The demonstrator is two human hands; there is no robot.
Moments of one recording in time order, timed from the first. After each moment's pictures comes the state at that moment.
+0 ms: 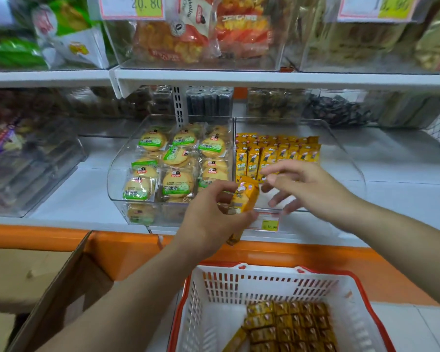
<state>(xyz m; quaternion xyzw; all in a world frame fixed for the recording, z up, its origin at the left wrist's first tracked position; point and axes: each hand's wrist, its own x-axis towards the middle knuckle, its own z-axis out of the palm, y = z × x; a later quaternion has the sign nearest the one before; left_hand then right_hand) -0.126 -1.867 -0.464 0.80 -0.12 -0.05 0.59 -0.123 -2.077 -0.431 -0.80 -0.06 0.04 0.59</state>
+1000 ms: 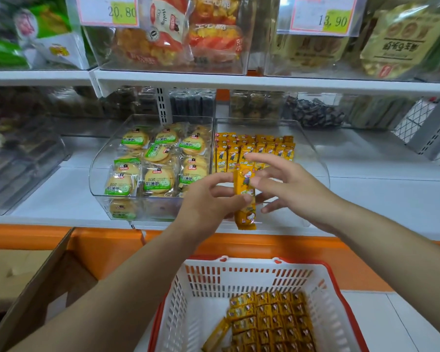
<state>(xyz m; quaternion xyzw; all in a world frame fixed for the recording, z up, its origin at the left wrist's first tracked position) -0.143 -1.899 -0.443 0.69 -0.12 -0.13 0.70 -0.156 -2.089 -0.421 -0.80 -0.09 0.02 0.59</state>
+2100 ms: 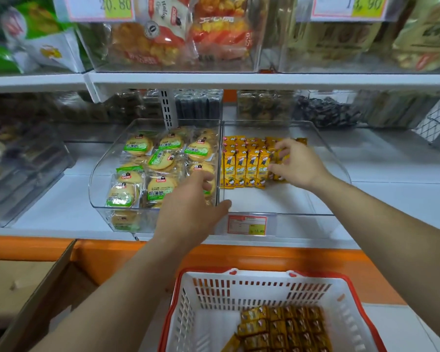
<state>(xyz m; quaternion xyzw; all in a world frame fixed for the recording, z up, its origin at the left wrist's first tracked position) -0.107 -1.873 -0.458 0.92 -0.09 0.06 0.37 -0.020 -2.134 -0.467 -0.94 0.02 -0.13 0.30</state>
